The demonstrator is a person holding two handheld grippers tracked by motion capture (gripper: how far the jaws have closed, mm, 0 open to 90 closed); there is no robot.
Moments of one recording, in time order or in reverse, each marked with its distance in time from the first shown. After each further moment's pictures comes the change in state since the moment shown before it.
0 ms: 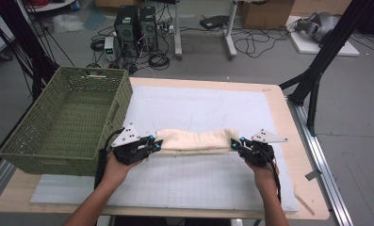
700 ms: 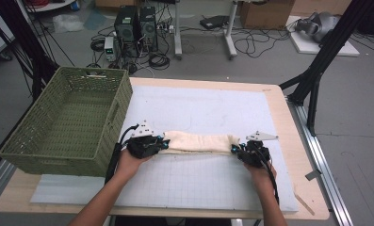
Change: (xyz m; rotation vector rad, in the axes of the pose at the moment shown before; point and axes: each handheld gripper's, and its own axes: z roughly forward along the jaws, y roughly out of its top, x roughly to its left) left arm 0.017 -0.016 0.049 0.140 0.010 -0.069; right arm -0.009 -0.018 0.021 0.196 -0.085 0.082
